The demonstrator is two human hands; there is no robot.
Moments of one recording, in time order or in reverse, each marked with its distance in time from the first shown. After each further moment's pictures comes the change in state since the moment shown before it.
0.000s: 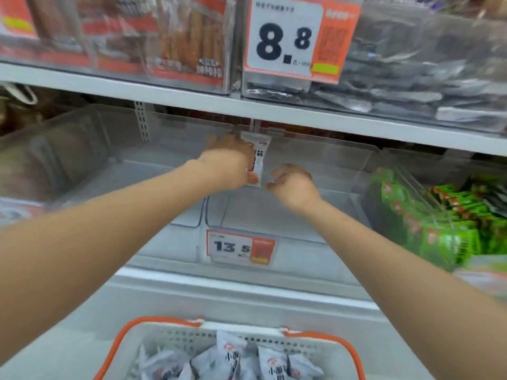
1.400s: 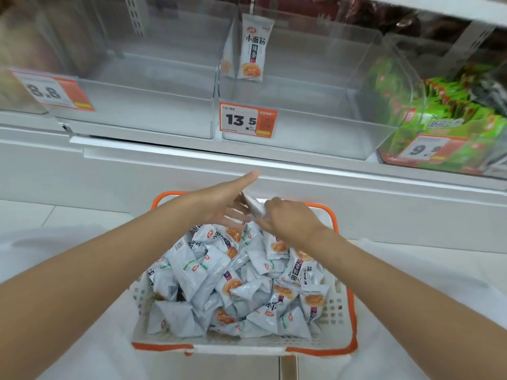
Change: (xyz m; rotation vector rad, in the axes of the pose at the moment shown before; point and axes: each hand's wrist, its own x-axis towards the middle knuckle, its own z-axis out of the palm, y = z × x) left_hand -0.231 0.069 0.087 -1.544 -0.893 -0.575; right_hand -0.249 0.063 0.053 -0.715 -0.537 -0.346
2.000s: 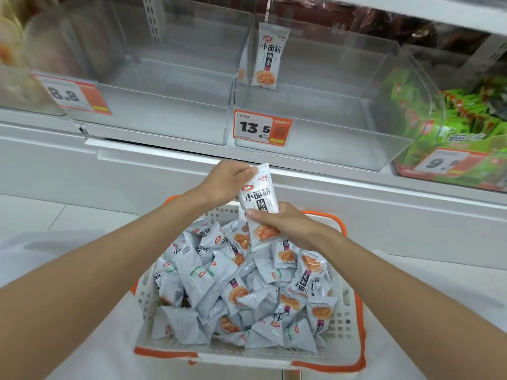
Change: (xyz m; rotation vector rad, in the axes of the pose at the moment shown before) left_hand 0.011 0.011 -0.022 0.289 0.324 0.580; right_hand 0.025 -0.006 0.004 1.458 -0.195 0.238
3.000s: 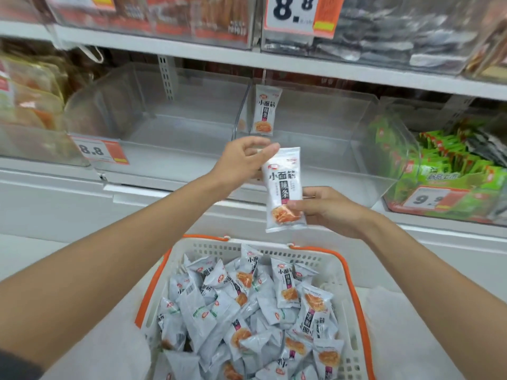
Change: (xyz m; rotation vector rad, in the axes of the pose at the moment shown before) left_hand 0.025 0.102 -0.029 -0.325 0.145 0.185; right_hand -0.036 -0.081 -0.077 -0.001 0.042 -0.220
